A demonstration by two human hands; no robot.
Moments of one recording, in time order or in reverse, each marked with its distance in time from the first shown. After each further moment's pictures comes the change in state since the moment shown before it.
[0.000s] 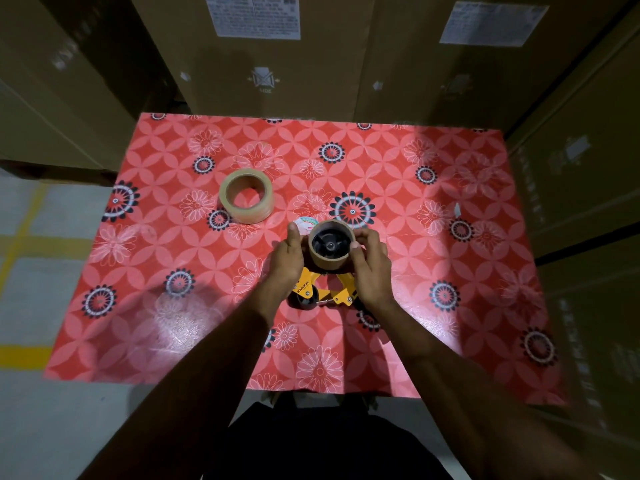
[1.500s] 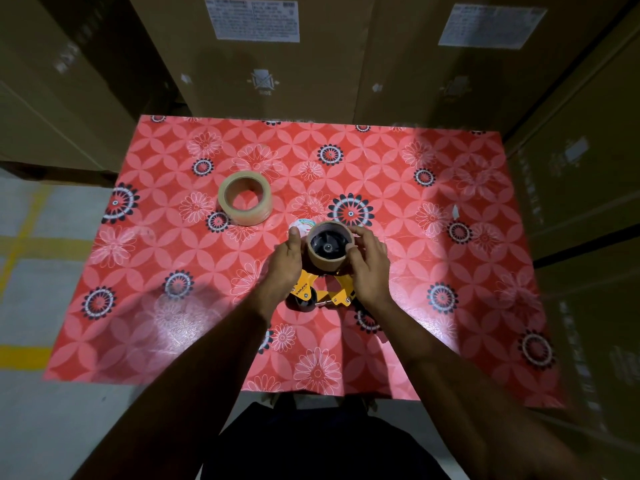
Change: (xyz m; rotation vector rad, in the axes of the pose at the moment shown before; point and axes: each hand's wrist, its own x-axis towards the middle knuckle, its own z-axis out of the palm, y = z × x) left_hand -0.010 0.000 -0.003 0.002 -0.039 0.121; right_hand 0.007 -0.003 0.000 -0.049 0.015 -0.032
